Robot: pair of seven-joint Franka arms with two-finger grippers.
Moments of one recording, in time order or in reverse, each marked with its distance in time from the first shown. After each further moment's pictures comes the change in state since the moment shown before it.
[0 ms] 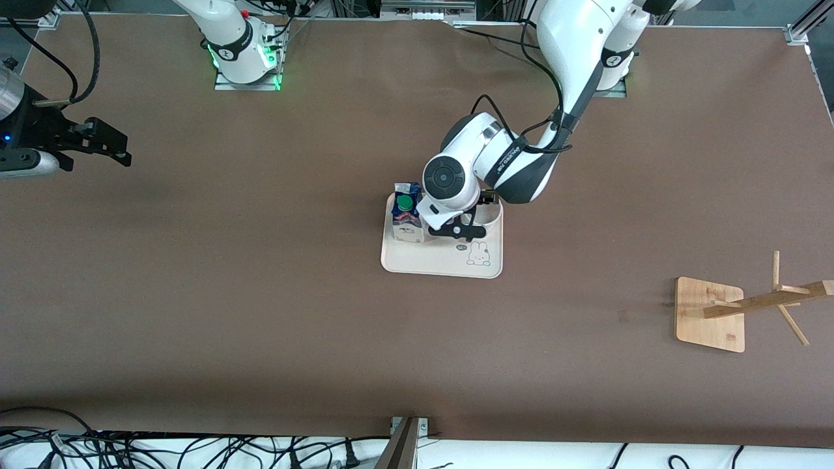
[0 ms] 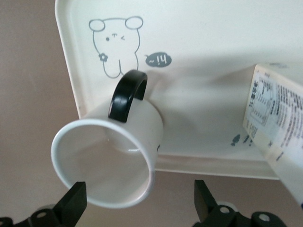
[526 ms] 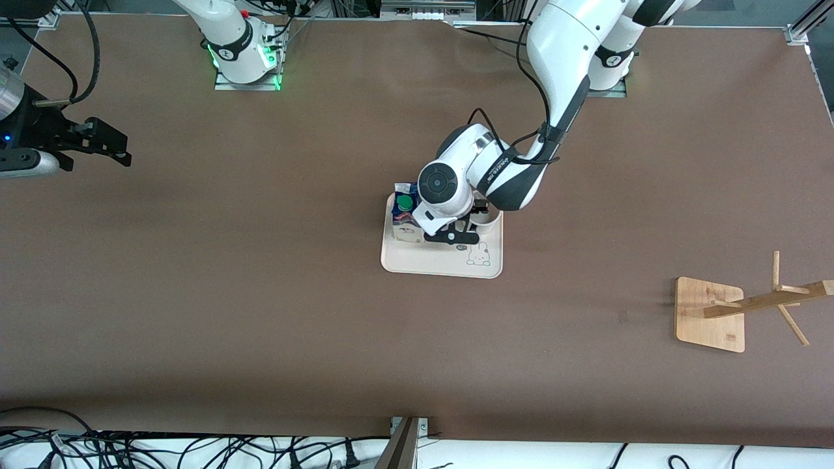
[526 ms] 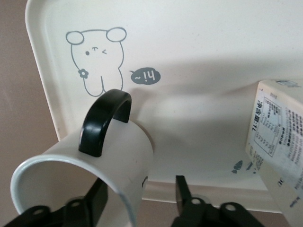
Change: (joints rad) left arm -0.013 0.052 0.001 -0.001 0.036 0.068 -0.011; right arm 0.000 0.000 0.000 0.000 0.000 0.000 0.000
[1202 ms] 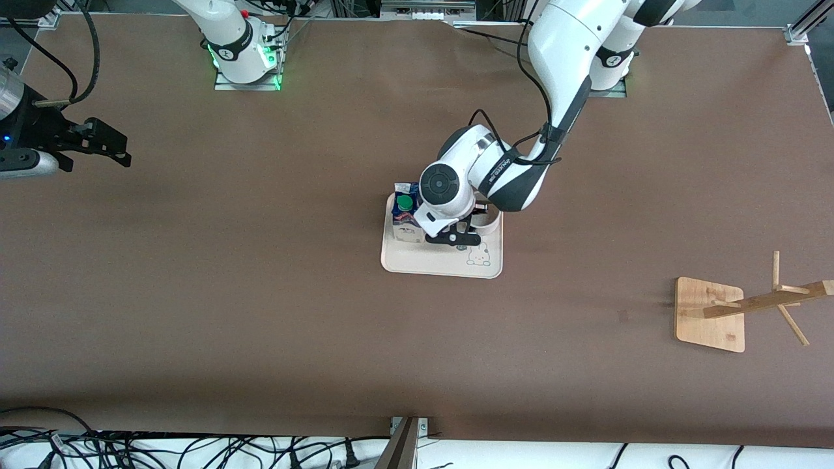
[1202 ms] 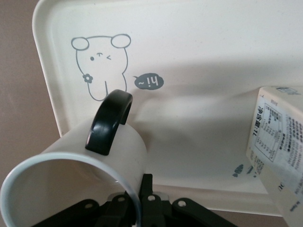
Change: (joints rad) left arm 0.004 -0.004 0.004 0.005 0.000 0.005 0.000; right arm 0.000 0.000 0.000 0.000 0.000 0.007 0.000
